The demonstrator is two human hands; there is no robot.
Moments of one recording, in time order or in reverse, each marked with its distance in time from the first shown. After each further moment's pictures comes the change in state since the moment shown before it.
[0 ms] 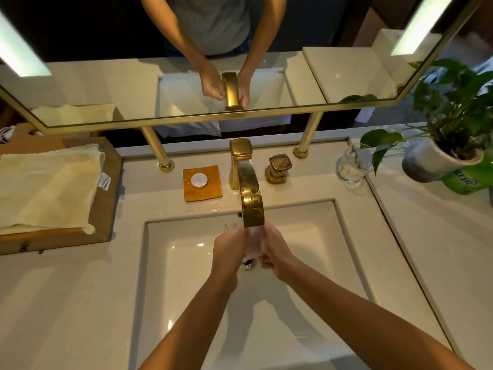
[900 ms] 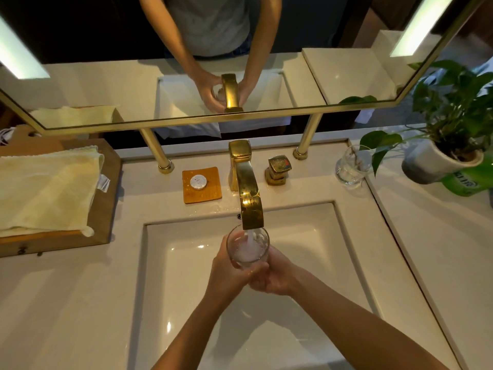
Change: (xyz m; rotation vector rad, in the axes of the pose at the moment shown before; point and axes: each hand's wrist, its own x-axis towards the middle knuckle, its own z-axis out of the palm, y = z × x) left_hand -0.010 -0.031 -0.017 0.294 -0.141 0.516; right_hand 0.001 0.026 -0.011 0.567 -0.419 0.547
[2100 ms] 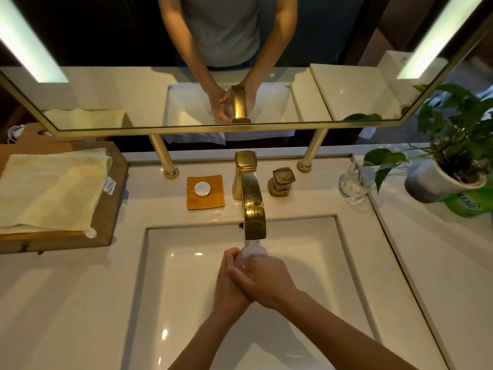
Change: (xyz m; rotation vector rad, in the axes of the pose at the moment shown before) left_hand -0.002 -0.018 0.015 0.224 -0.005 -0.040; right_hand -0.032 0.009 0.049 -1.763 0.543 -0.659
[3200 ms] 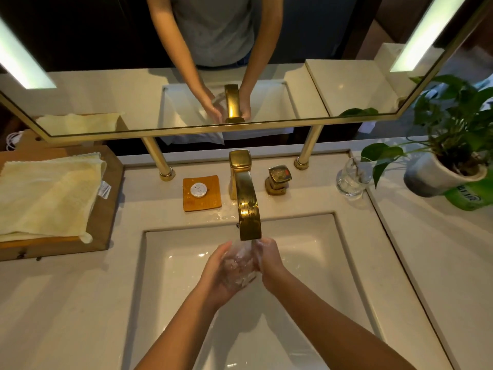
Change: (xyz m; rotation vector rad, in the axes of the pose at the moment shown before) left_hand 0.031 0.001 -0.024 -1.128 -0.173 -0.803; right_hand 0.037 0.013 0.003 1.194 0.147 0.508
